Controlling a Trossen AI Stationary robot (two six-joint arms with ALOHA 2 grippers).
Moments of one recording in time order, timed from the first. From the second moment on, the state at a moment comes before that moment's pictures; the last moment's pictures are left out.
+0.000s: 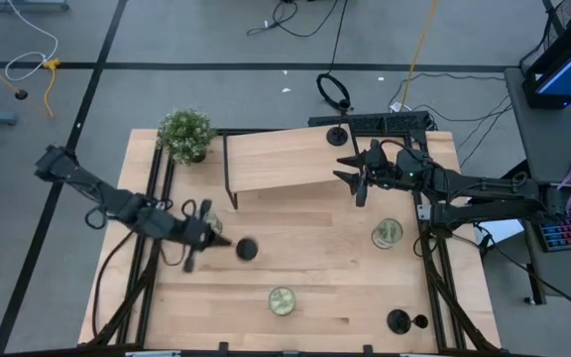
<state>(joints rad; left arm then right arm) -0.47 0.85 0.62 -0.12 -0.30 0.04 -0.23 0.90 0.64 0.13 0.05 0.09</state>
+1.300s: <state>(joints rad) 0.57 1.72 1.62 -0.59 0.15 0.14 -0.23 0.96 0.64 0.13 0.05 0.08</state>
